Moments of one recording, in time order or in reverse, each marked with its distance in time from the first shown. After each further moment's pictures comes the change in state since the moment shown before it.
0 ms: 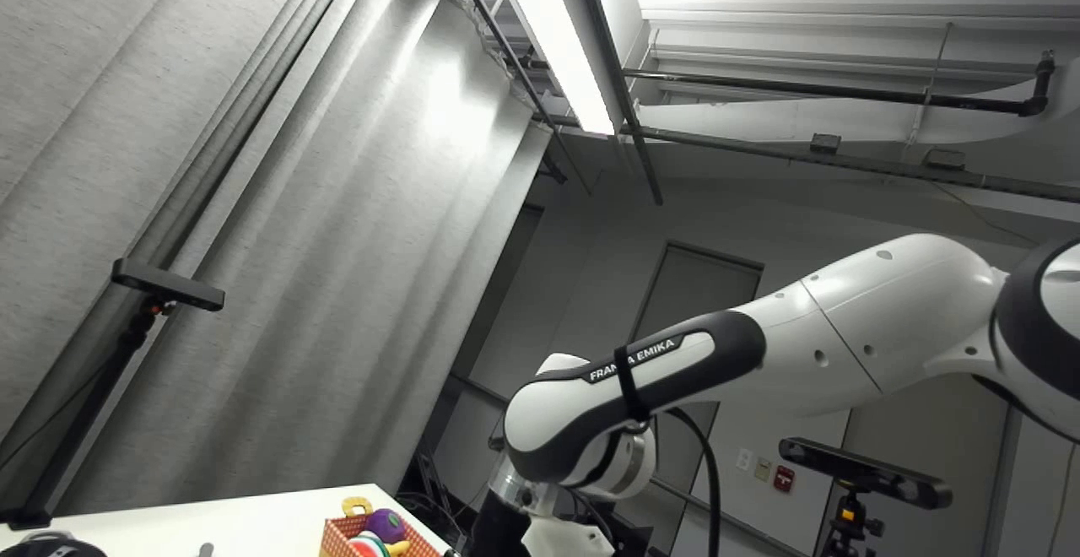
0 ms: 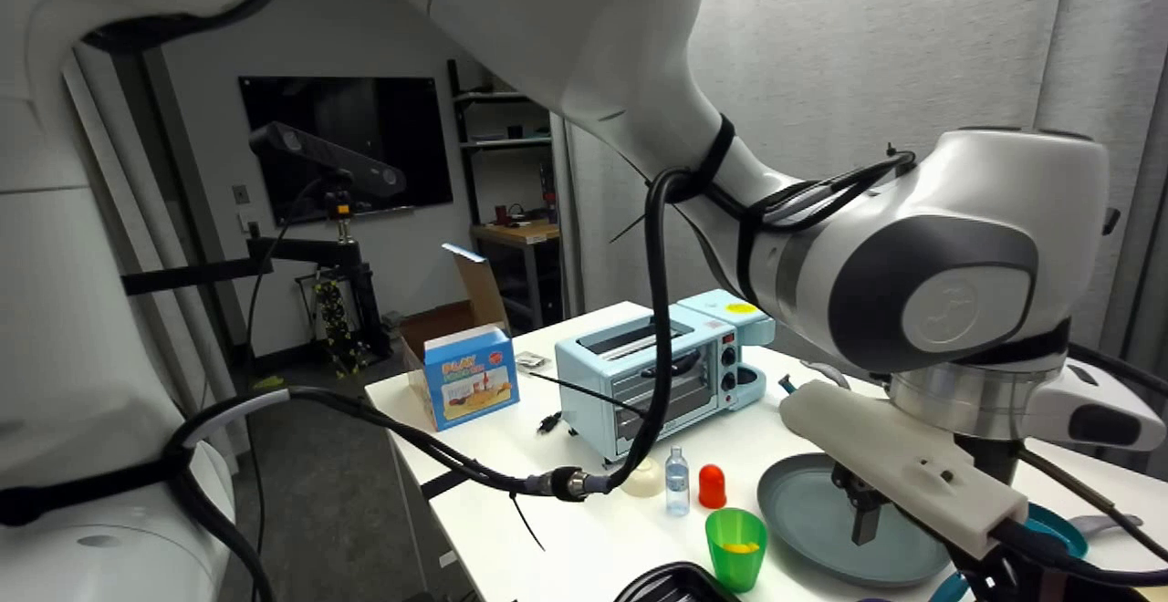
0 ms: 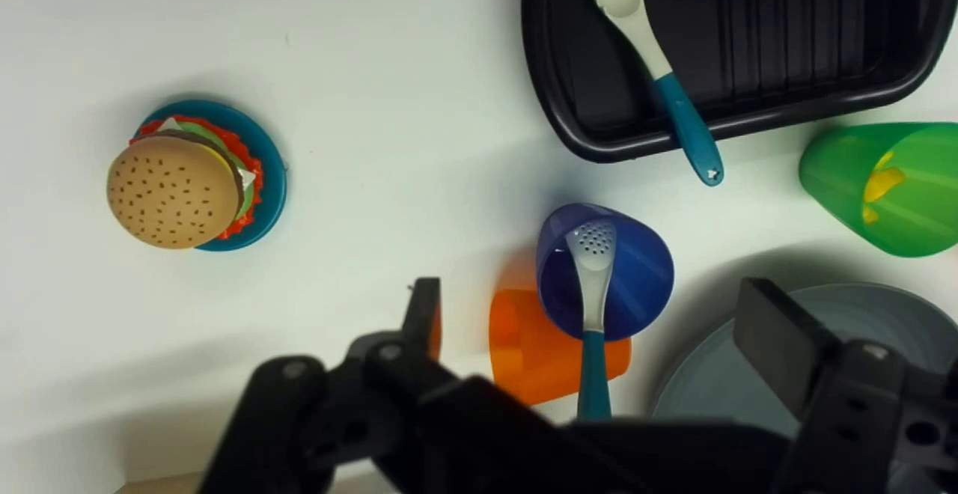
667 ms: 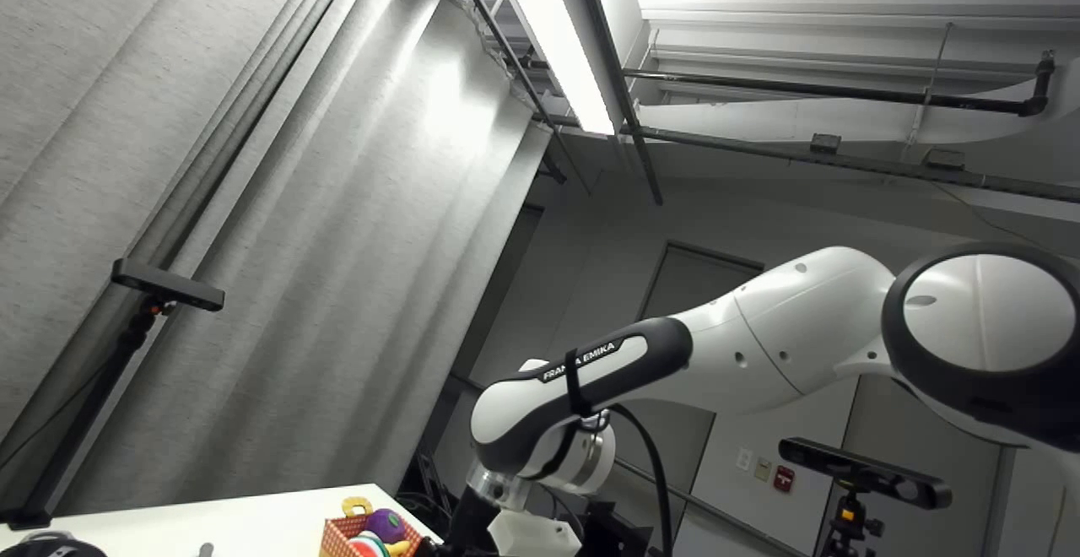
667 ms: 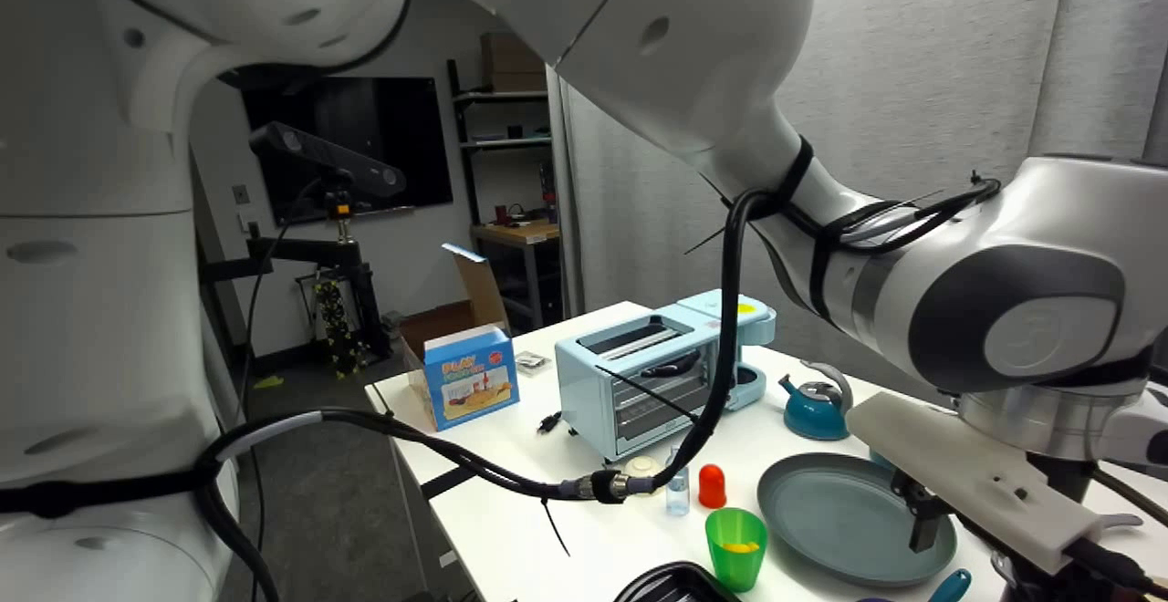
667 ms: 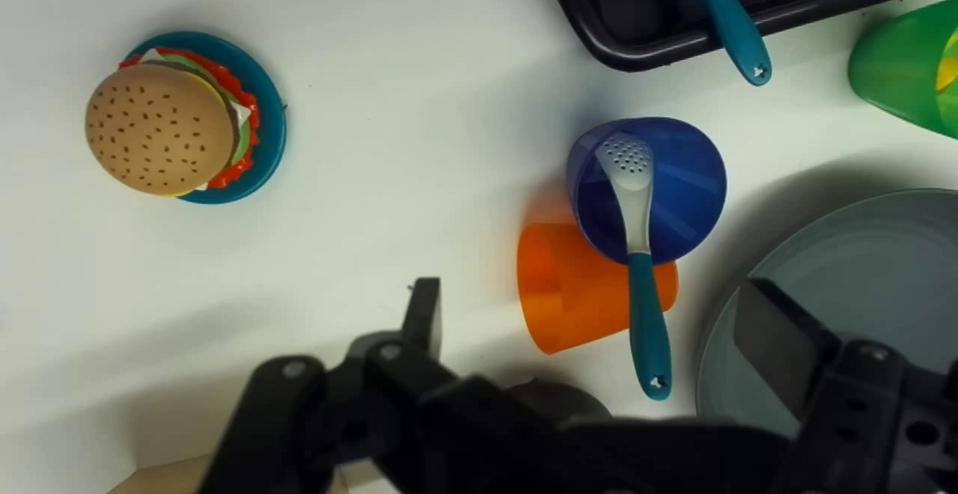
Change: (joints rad) arm -0.033 0.174 0.008 0.169 0.068 0.001 0.000
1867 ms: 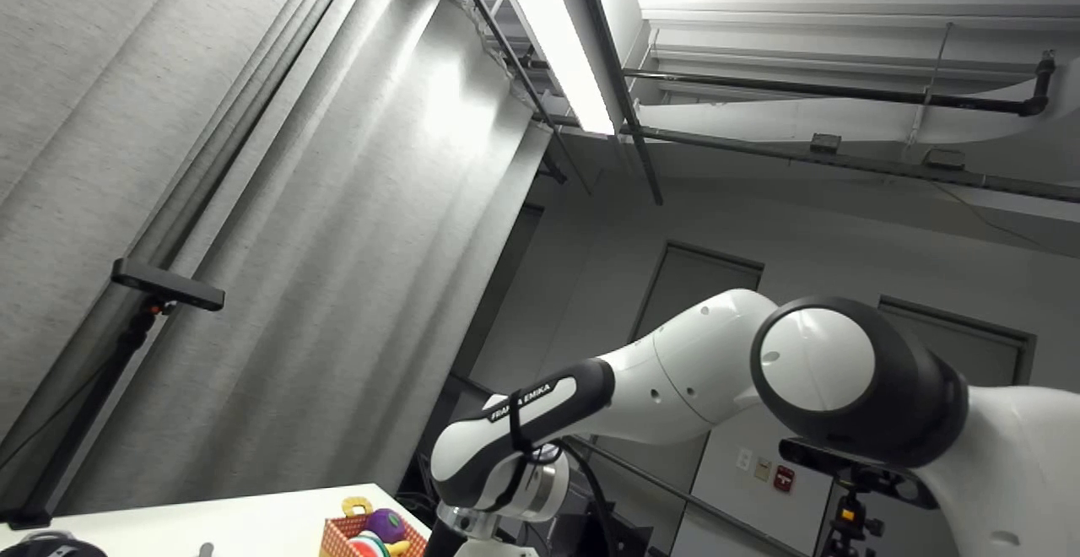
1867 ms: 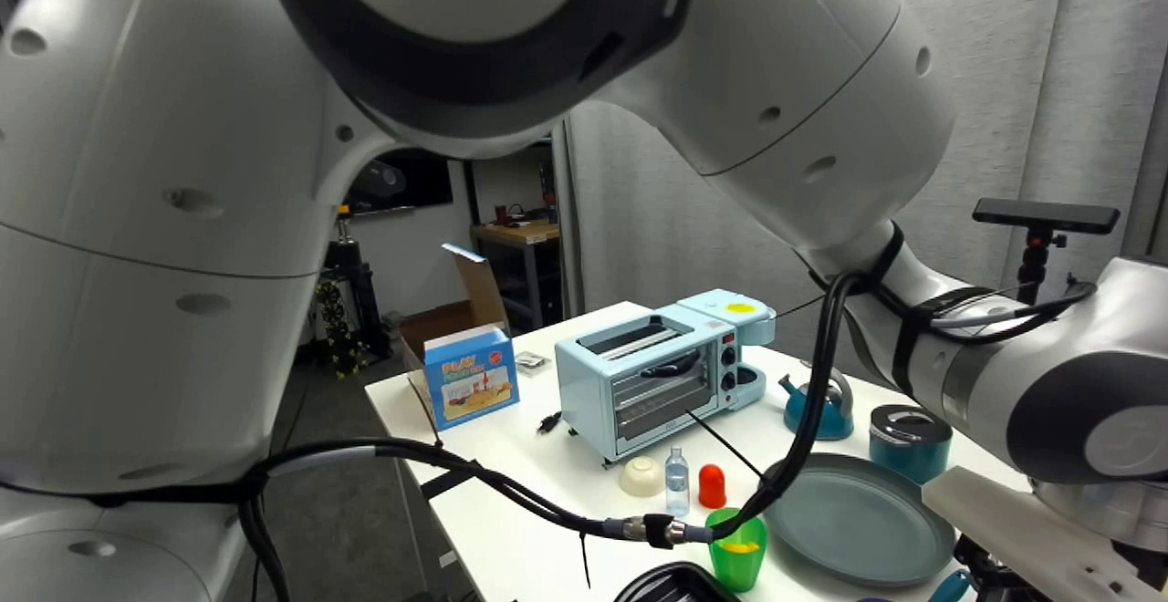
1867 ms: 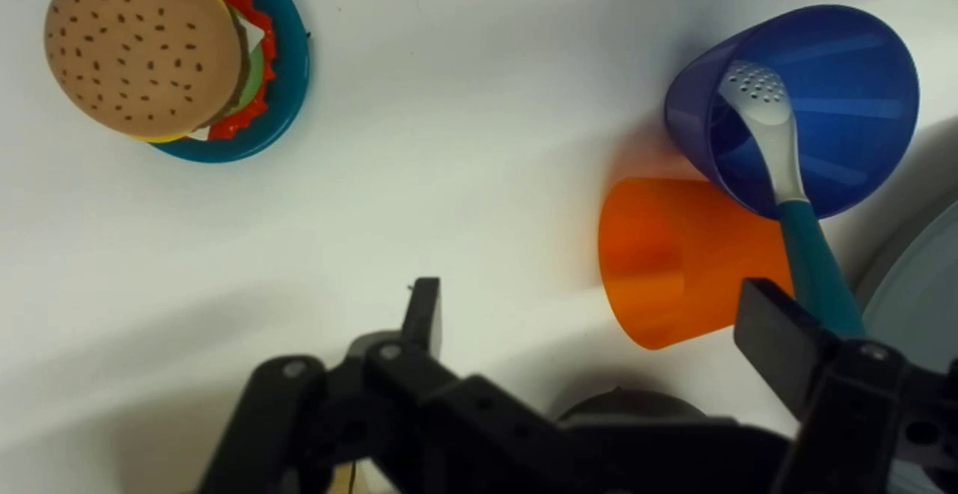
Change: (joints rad) arm -0.097 0.263 0.057 0.211 0.003 0.010 -0.012
